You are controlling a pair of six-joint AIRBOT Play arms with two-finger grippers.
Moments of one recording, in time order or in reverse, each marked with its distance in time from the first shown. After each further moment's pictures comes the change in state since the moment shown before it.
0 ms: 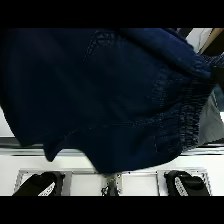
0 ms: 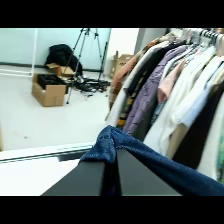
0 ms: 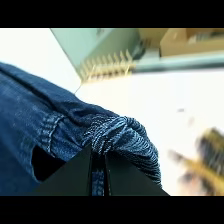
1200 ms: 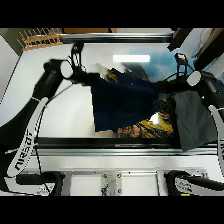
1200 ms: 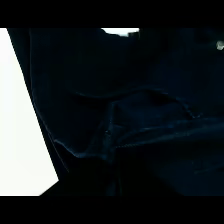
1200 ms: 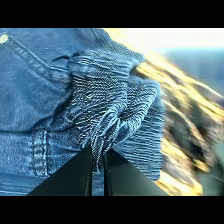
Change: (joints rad) left arm -0.027 -0.564 -0.443 -0.005 -0.095 -0.049; right arm 0.069 -0.839 -0.109 -0.539 -0.195 -0.078
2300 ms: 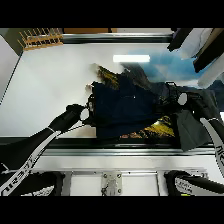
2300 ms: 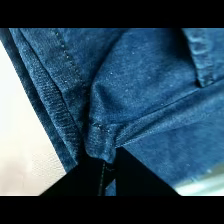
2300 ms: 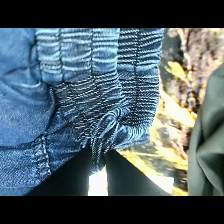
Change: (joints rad) left arm -0.204 0.166 -0.591 -0.035 0.133 -0.101; right arm 0.001 0.045 -0.306 -0.088 -0.003 -0.003
